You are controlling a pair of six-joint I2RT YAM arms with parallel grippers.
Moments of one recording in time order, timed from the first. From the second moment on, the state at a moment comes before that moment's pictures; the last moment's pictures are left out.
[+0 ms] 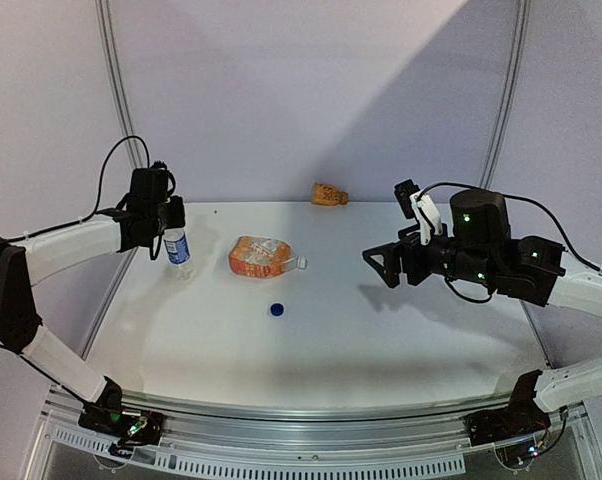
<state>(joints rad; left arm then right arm) -0.31 1.48 1.04 -0.07 -0.50 -0.26 0.92 1.11 0.97 -0.26 0.17 0.21</state>
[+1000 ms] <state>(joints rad) -0.31 1.37 1.02 -0.15 -0.52 -0.26 0.92 1.11 0.97 -0.26 0.17 0.21</state>
